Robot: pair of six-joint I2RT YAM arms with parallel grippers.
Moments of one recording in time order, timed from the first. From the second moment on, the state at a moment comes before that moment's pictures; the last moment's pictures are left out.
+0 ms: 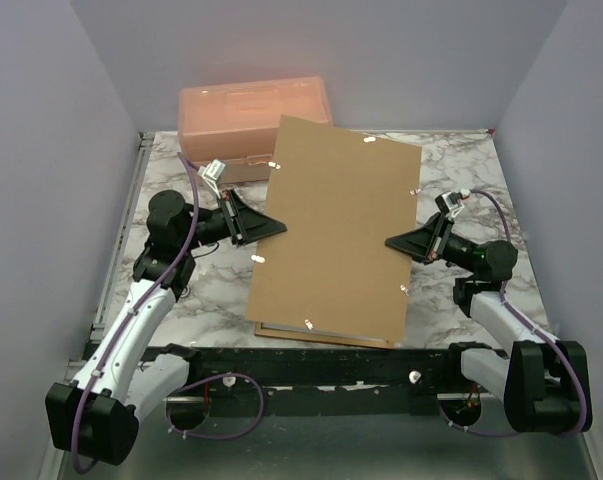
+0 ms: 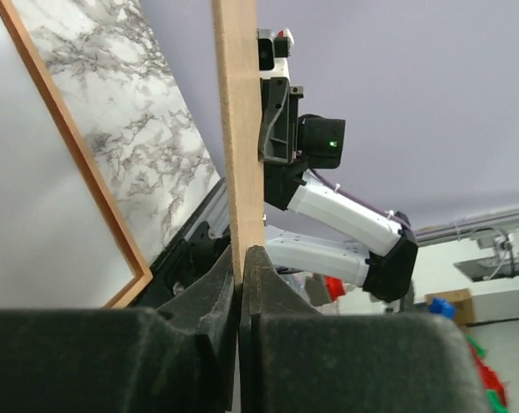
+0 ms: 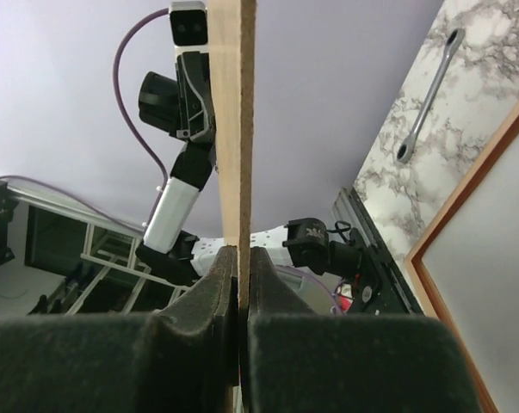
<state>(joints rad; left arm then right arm) -0.25 0.94 0.76 0.17 0.93 -1.14 -0.01 1.07 0.33 1.15 -1.15 1.61</state>
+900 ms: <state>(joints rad) -0.35 0.98 0.94 -0.07 0.87 -0.99 -0.01 1.07 0.32 1.11 -1.14 1.54</state>
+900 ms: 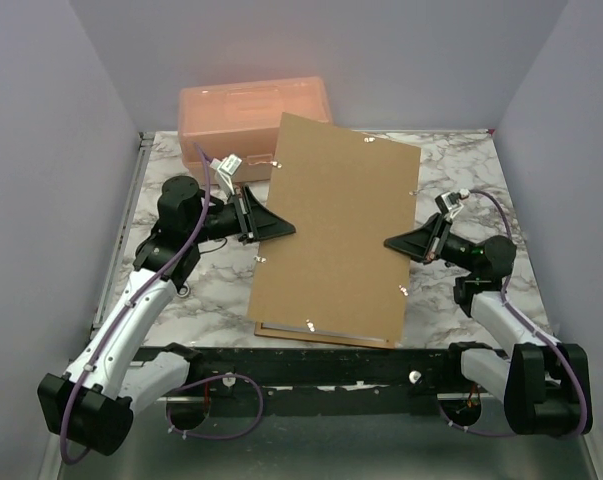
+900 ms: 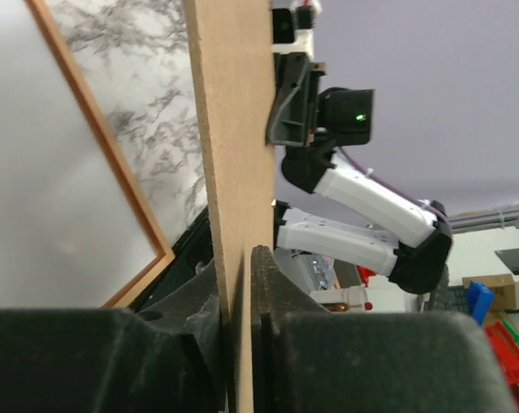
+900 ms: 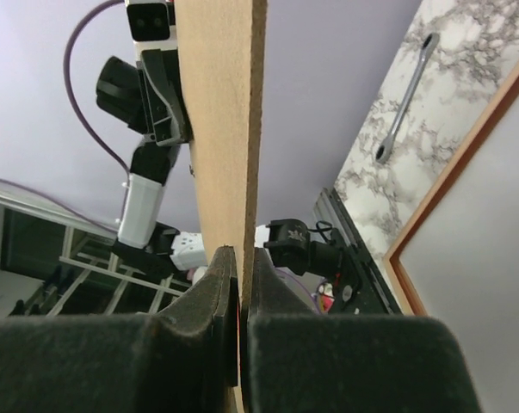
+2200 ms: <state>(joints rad) -0.04 1.13 0.48 1.43 1.13 -1.84 0.00 0.78 0.82 -0.31 -0.57 0.76</state>
